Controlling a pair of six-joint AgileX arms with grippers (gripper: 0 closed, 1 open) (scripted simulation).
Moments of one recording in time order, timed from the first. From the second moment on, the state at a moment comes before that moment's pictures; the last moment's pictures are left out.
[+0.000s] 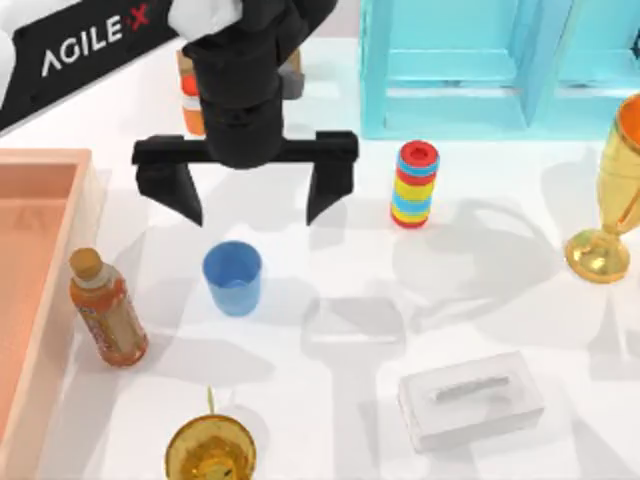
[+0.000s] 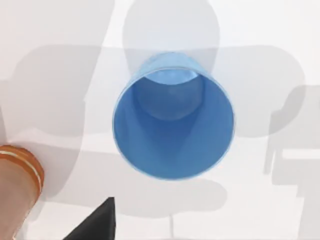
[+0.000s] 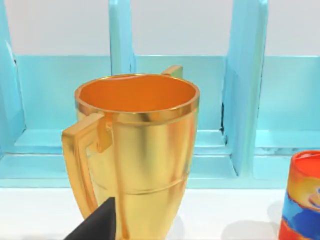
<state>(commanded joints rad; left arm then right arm) -0.57 2.10 1.88 -1.36 0.00 -0.54 0.00 0.00 0.00 0.00 0.00 0.00</state>
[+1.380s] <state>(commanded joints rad) -0.57 2.17 1.58 -0.99 0.00 -0.54 0.00 0.00 0.00 0.00 0.00 0.00</state>
